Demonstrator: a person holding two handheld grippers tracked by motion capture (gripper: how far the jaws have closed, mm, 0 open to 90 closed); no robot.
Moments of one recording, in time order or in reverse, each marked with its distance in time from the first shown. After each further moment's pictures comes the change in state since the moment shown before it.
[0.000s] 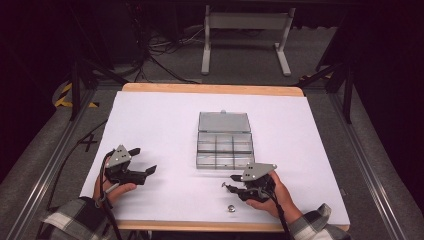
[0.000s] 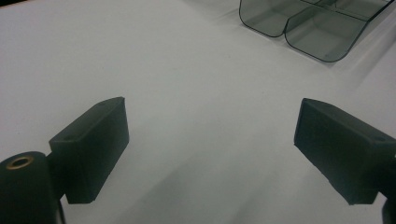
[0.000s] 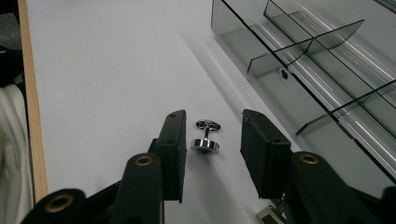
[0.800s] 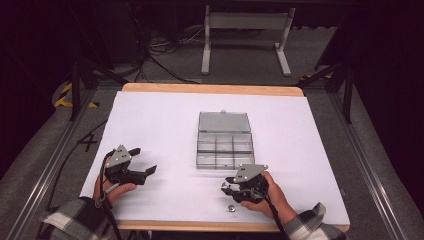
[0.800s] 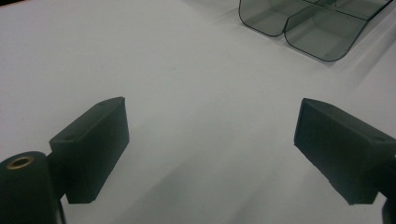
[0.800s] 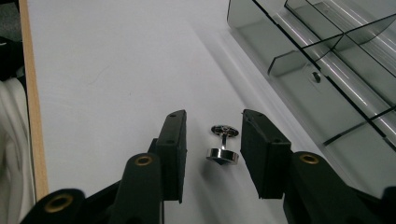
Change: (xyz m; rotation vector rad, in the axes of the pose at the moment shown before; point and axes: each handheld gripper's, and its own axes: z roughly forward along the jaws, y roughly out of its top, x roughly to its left) left arm 0.000 0.000 0.000 0.005 0.000 0.004; right arm 0.006 0.005 0.015 0.043 0.025 -0.007
